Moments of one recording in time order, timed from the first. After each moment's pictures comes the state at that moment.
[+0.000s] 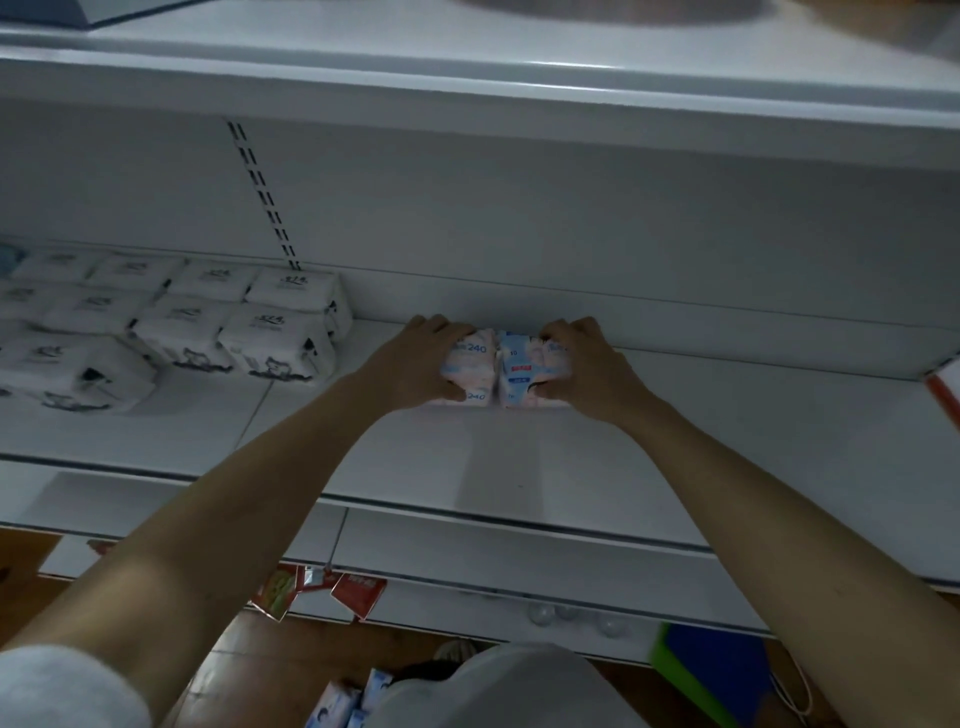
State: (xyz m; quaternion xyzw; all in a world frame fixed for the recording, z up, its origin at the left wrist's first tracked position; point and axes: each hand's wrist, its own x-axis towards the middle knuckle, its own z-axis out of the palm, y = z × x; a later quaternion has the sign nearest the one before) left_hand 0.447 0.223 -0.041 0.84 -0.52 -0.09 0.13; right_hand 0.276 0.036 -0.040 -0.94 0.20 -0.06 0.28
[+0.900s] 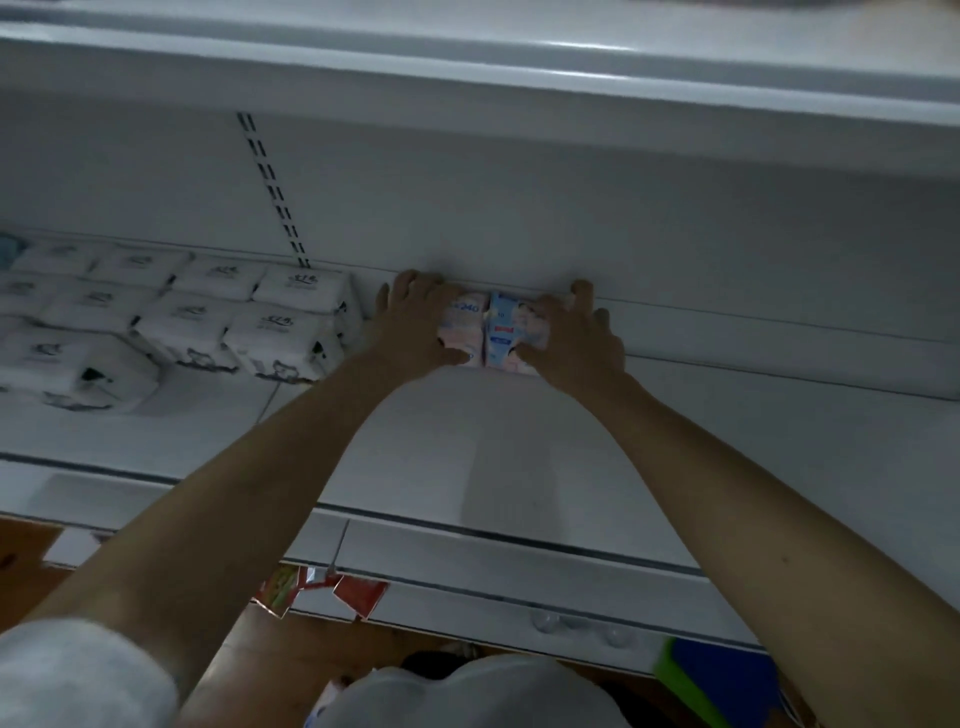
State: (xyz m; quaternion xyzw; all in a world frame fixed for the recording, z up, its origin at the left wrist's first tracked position) left_hand 0.494 0.211 -0.043 0.88 -0.45 0.03 0.12; right_hand 0.342 0.056 -0.029 -0.94 0.31 -0.06 0.13
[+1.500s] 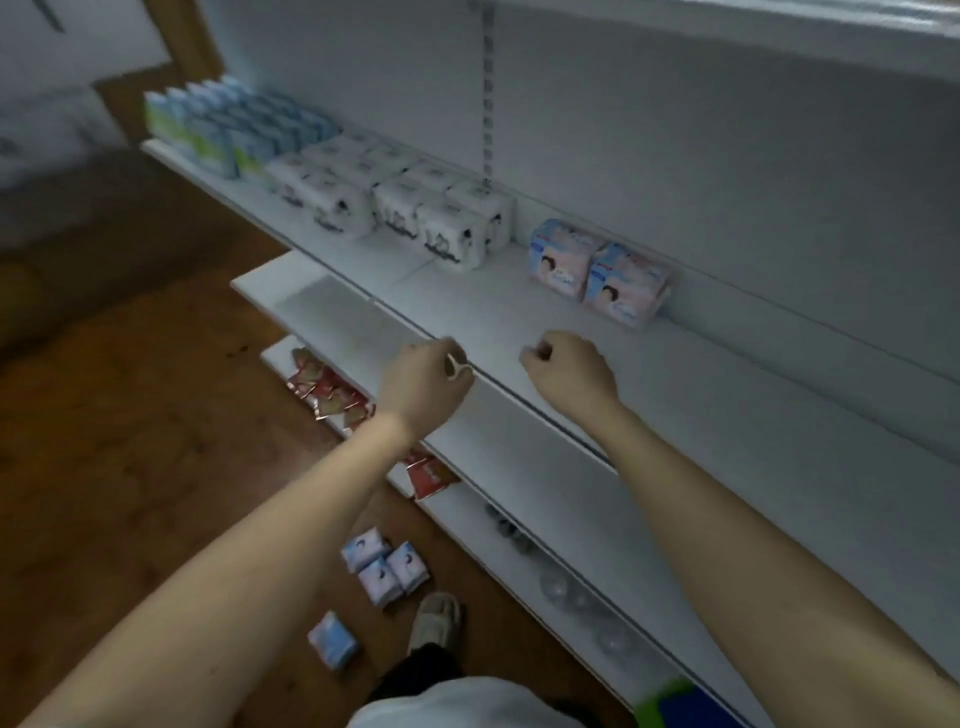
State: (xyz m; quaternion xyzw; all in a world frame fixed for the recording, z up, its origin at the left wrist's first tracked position) left_hand 0.238 0.324 -0.048 0.96 -0.11 0.05 0.27; right_hand 0.220 0.135 -0.024 -0.95 0.08 0.00 0.31
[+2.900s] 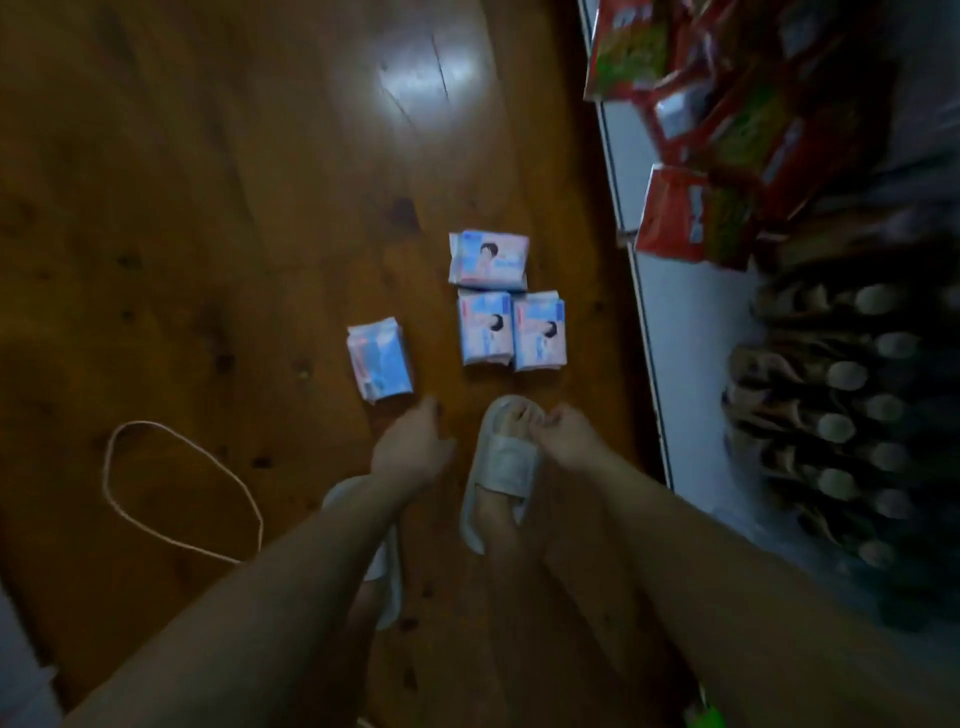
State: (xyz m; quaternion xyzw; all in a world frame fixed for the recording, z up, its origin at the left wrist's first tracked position) left_hand 0.089 0.578 -0.710 0.76 0.36 -0.41 0.37; right_hand 0.197 0.418 -0.710 -0.80 0.08 0.56 0.20
